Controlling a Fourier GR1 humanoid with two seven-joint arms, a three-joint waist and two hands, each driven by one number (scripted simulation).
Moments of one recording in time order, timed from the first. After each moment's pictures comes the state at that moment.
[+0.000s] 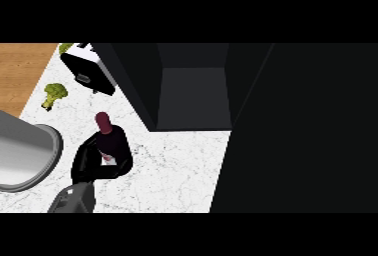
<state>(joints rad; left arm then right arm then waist) -0.29 0.12 0.25 -0.65 0.10 -0.18 -0.68 -0.08 -0.40 0.69 -2.51 0.12 -0.59 0.56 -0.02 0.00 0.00</state>
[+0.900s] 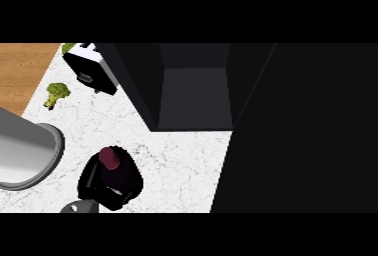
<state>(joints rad) -0.10 0.07 0.08 -0.95 0.09 -0.37 -0.67 -0.01 -0.45 0.71 -2.51 0.11 -0.62 0.47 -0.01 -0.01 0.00</state>
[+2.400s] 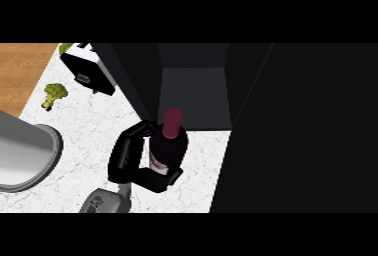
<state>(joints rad) -0.13 0.00 -0.25 -1.40 0.11 0.11 -0.32 0.06 -0.54 0.69 -2.51 0.09 -0.64 0.37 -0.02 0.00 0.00</state>
